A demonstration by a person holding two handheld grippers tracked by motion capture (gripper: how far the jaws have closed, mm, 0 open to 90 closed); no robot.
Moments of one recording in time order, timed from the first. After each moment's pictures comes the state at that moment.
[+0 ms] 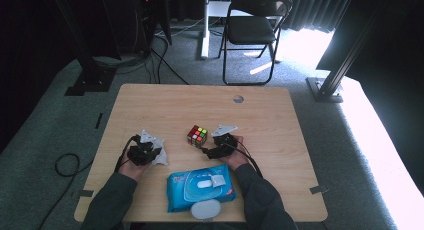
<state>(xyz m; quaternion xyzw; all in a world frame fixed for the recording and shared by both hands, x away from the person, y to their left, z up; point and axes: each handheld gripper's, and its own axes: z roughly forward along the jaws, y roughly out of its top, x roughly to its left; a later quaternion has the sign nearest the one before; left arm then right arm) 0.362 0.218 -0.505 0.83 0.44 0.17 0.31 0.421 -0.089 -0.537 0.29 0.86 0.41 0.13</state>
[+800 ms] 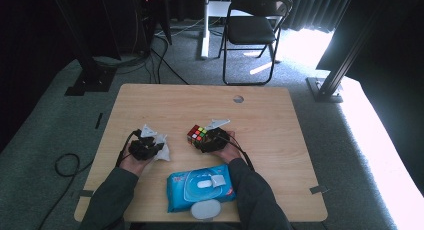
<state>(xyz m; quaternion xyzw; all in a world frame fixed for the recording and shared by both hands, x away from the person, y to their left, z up) 0.373 0.211 -0.489 0.83 0.42 0.17 0.33 0.448 -0.066 -0.545 0.29 0.85 0.42 0.09</state>
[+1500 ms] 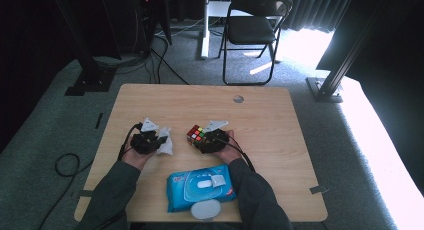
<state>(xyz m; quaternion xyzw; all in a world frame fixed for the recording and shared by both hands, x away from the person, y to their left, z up) 0.383 0.205 -0.469 0.82 0.40 0.17 0.36 0.436 -0.063 -0.534 0.26 0.86 0.41 0.12</state>
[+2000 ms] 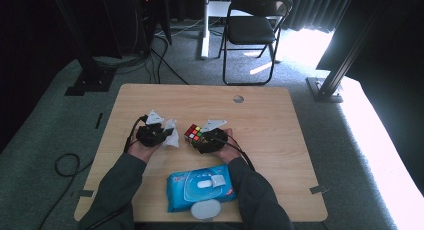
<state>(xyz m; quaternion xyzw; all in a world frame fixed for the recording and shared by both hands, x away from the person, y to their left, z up) 0.397 0.188 -0.454 0.82 0.39 0.18 0.38 0.432 -0.058 -0.522 0.24 0.87 0.42 0.13</state>
